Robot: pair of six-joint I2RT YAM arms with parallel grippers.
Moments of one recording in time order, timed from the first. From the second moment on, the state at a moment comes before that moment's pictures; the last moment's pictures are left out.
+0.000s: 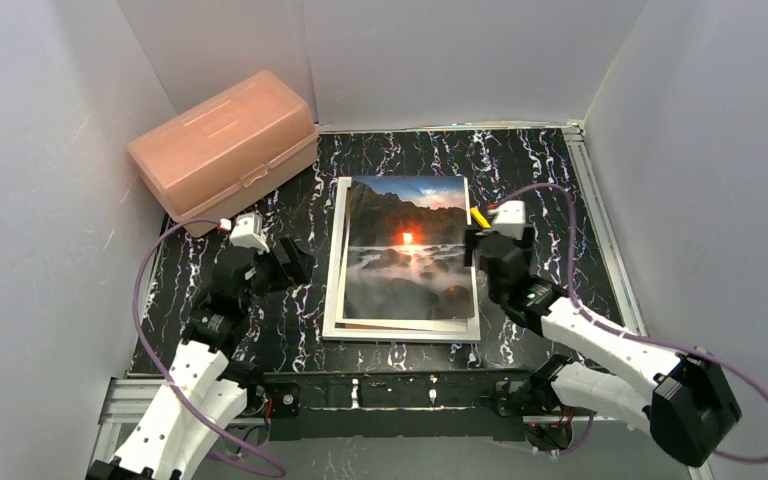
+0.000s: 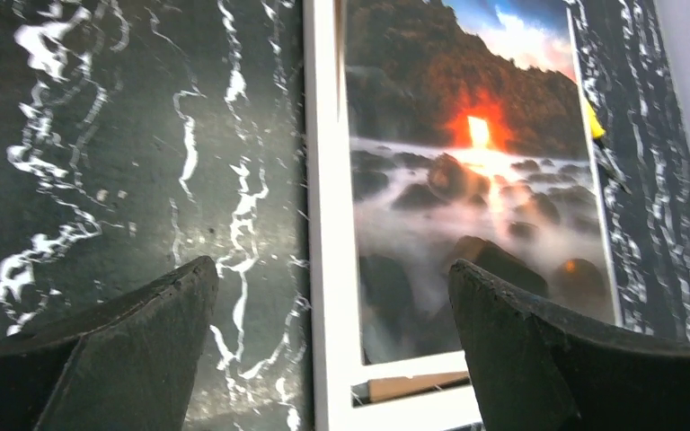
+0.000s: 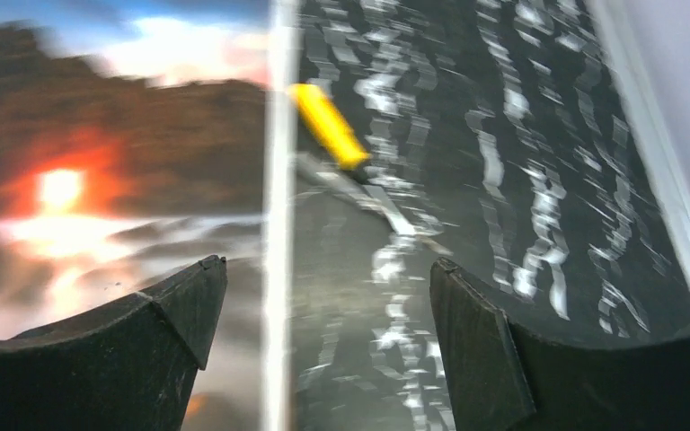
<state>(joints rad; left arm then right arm) -0.29 0.66 0.57 -0.39 0.04 -0.49 0.84 1.05 0.63 -0.06 0.77 0.24</state>
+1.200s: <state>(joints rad) -0.15 1.29 0.23 0.69 -0.33 -0.04 0.20 1.61 0.22 1.11 0.46 -0.06</state>
